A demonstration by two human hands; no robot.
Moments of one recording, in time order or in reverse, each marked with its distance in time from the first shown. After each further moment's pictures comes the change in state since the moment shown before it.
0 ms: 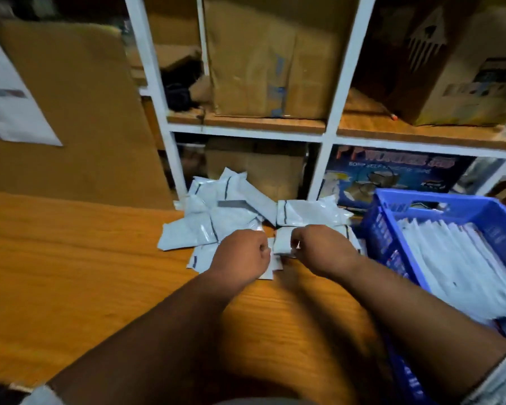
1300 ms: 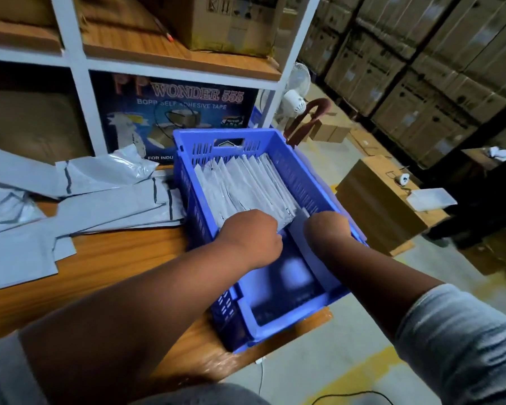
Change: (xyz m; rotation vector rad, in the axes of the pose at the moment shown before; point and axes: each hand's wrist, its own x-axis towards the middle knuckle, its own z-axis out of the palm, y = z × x) left_hand 0.003 0.346 0.135 -0.006 -0.437 0.554; right_hand -0.232 0.297 0.000 -0.699 -0.468 0.730
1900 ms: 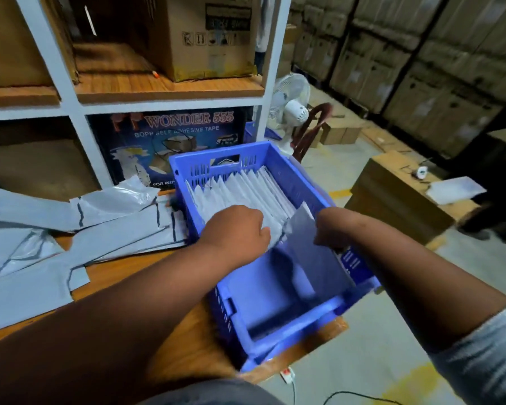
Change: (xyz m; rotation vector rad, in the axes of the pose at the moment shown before) left_hand 0.015 -0.013 -0.017 0.070 0.157 -0.020; right_hand 0.008 0.051 -0.018 0.477 -0.176 -0.073
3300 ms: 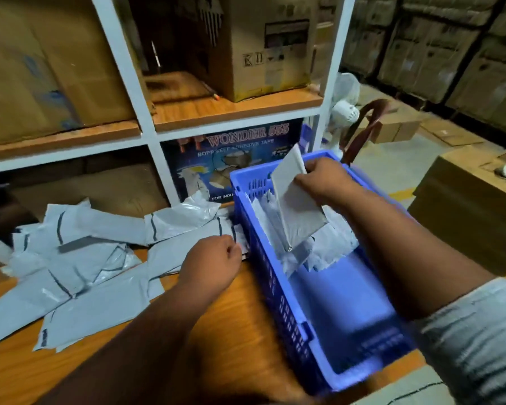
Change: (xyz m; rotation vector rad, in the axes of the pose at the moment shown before) left_hand -0.064 -0.146 -0.013 -0.139 0.115 -0.340; right_hand 0.043 -0.126 -0.103 0.933 0.411 -0.166
